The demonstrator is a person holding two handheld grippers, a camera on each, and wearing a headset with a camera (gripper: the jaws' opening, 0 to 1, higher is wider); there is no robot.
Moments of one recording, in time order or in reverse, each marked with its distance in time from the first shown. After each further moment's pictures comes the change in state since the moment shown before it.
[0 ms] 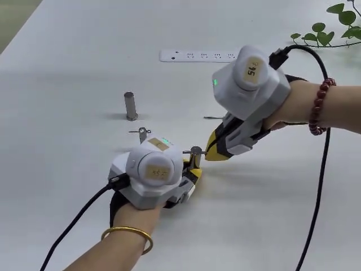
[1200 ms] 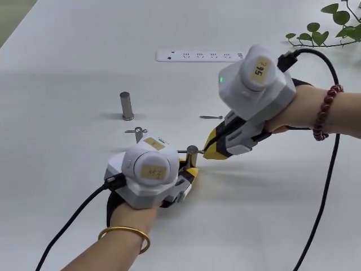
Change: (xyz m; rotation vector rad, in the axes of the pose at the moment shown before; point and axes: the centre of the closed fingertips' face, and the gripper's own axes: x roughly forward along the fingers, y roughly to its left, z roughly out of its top) left arm 0.001 0.000 0.001 0.001 -0.001 0.004; right arm -0.005 -0.002 -0.001 0.060 -0.056 -0.053
